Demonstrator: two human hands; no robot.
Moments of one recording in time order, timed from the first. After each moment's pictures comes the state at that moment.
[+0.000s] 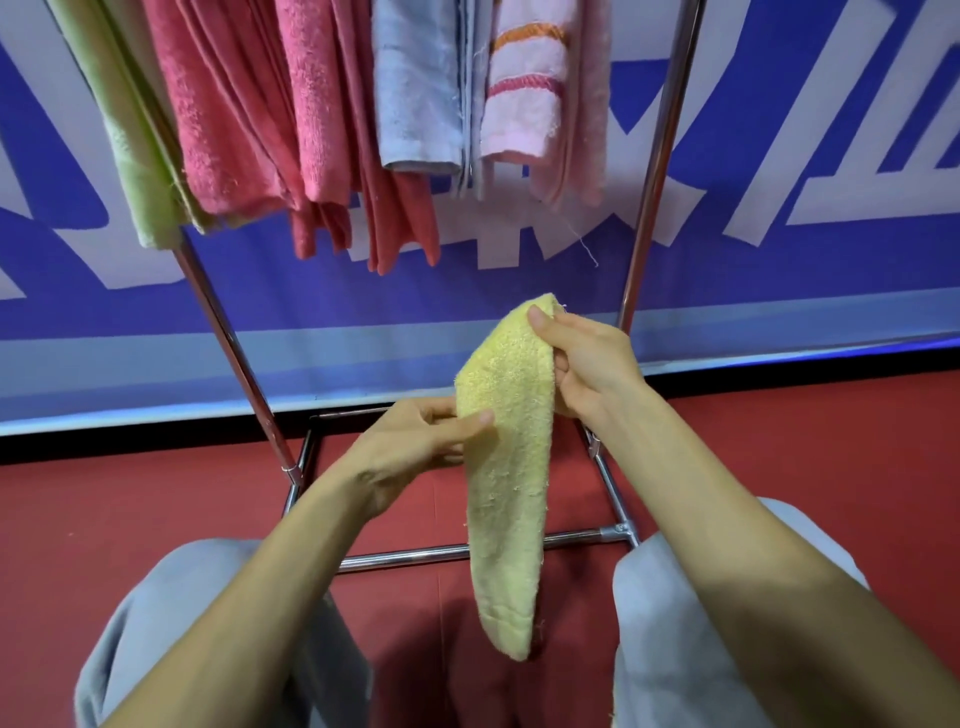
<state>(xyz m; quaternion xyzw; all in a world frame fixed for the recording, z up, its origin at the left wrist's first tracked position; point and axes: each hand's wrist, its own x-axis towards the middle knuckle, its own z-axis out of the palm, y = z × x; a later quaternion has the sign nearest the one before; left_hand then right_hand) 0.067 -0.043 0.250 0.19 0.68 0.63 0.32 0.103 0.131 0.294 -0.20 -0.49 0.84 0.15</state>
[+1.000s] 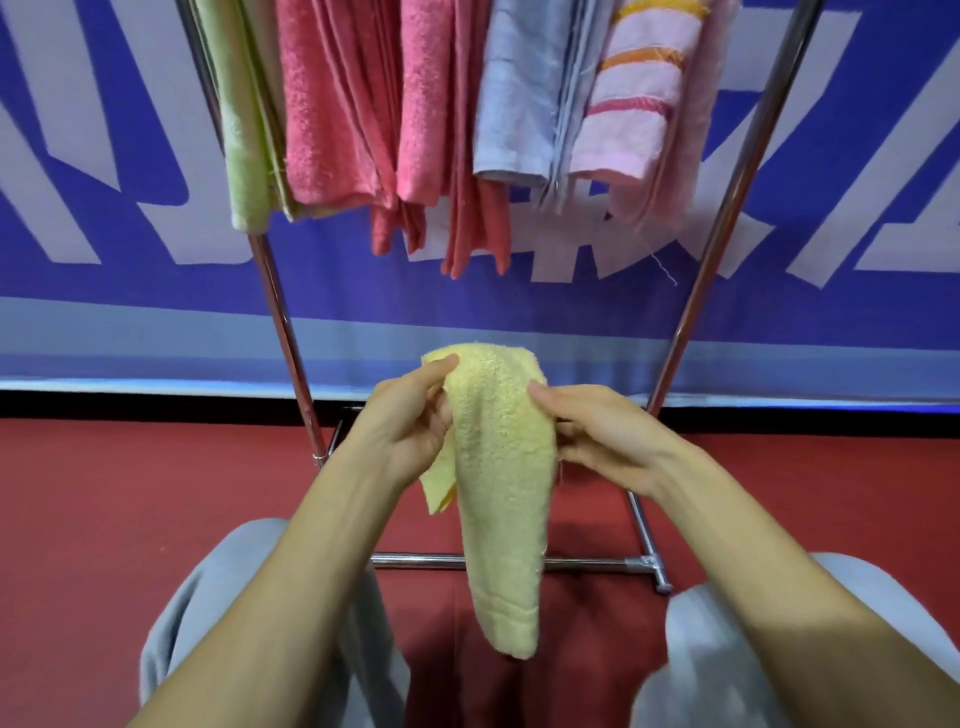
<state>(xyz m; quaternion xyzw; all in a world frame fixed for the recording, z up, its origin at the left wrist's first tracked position) 0.036 -0.073 0.267 -0.08 0.46 0.86 0.23 0.107 0.110 0.268 -0.05 -0.68 0.72 -0.12</state>
